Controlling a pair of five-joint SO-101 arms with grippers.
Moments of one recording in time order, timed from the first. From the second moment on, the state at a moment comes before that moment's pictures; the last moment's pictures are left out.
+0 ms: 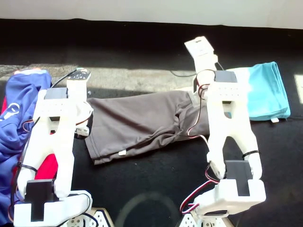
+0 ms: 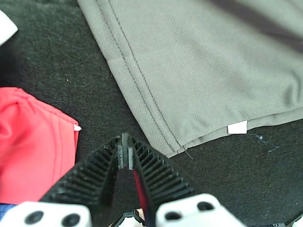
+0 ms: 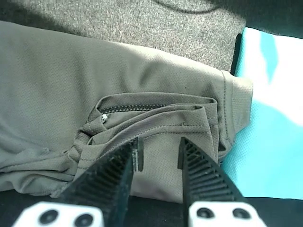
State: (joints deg) left arm -10.5 -11.2 29.0 76.6 -7.8; right arm -6.0 2.7 4.8 66.3 22.8
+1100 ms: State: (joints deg) left arm -10.6 -10.9 29.8 71.3 -0.1; right arm -17.1 -11.8 14.7 70.9 26.3
